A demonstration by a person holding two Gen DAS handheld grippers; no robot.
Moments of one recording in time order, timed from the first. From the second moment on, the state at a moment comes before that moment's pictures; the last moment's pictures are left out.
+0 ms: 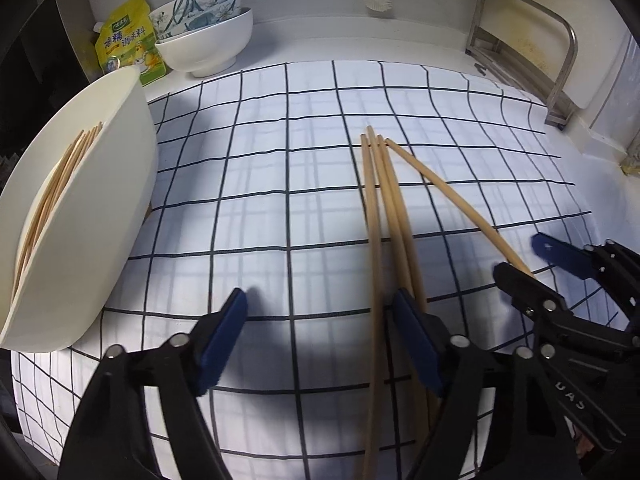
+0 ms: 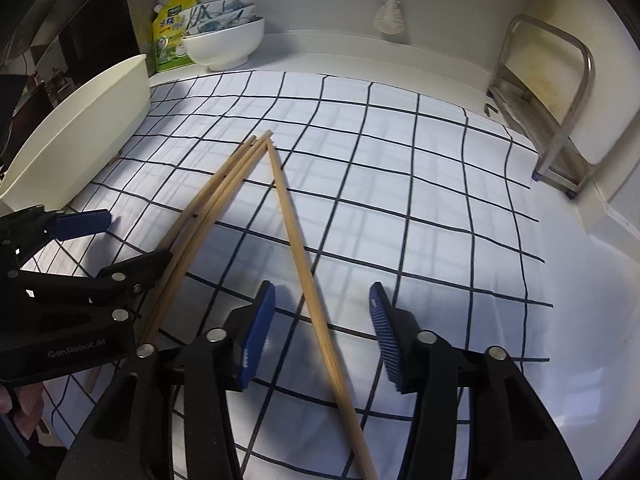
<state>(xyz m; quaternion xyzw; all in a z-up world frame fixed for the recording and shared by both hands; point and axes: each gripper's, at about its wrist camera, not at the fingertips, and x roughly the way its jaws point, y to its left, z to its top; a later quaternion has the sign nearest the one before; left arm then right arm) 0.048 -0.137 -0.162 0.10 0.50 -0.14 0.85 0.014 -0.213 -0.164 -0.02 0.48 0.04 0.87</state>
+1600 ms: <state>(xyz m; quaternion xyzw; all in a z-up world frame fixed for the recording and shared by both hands) 0.145 0.106 -0.026 0.05 0.42 -0.04 0.90 0.147 0.036 -0.043 0.04 0.43 0.17 0.88</state>
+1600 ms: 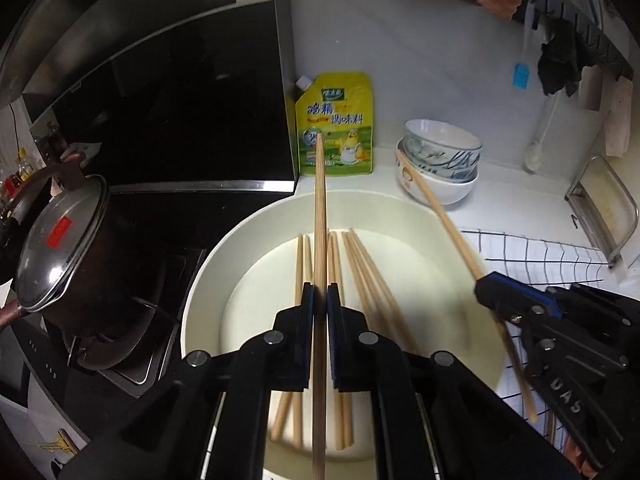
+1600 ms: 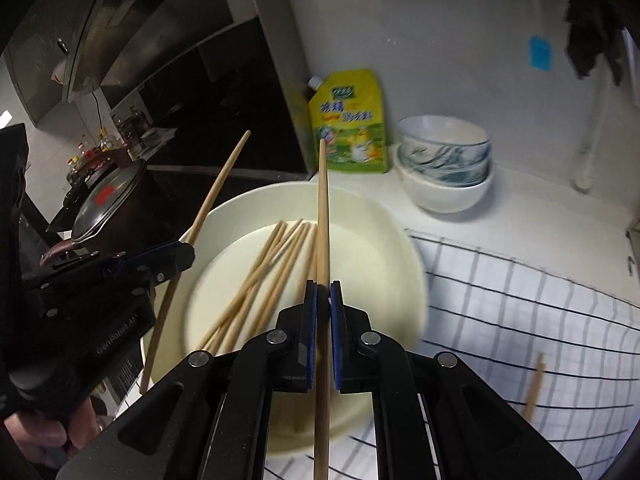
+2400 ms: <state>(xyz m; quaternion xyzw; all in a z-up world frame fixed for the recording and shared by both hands) 0.156 0.143 -0.063 0.02 0.46 -0.03 0.89 0.153 0.053 -0.070 0.03 0.46 0.12 0.88</state>
